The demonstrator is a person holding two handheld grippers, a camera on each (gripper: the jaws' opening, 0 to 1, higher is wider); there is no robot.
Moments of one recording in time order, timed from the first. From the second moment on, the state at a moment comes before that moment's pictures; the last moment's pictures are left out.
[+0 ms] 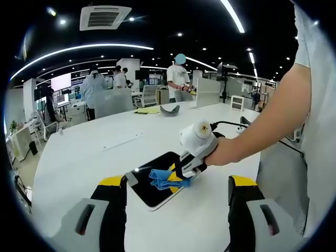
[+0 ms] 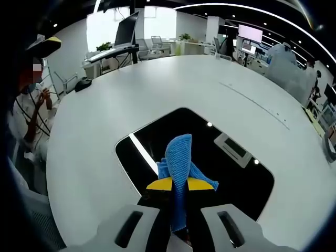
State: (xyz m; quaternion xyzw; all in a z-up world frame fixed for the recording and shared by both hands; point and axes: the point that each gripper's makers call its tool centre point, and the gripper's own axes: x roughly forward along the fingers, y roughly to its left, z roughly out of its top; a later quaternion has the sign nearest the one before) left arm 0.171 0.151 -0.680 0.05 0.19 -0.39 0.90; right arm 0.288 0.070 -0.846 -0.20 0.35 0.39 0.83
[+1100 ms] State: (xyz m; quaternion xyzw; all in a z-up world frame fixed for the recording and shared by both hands) left arm 0.181 0.160 -0.681 0.04 0.18 -0.38 0.90; right arm 0.326 0.082 -0.847 -0.21 0.36 0.39 0.82
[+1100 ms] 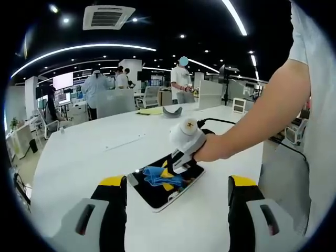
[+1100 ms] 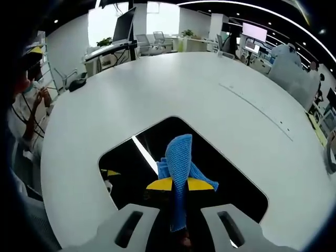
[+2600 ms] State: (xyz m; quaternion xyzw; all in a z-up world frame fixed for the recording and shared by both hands) left arm 0.185 0.162 -0.683 0.05 0.19 -0.38 0.91; right arm 0.365 0.093 -0.847 -0.22 0.37 0.39 0.82
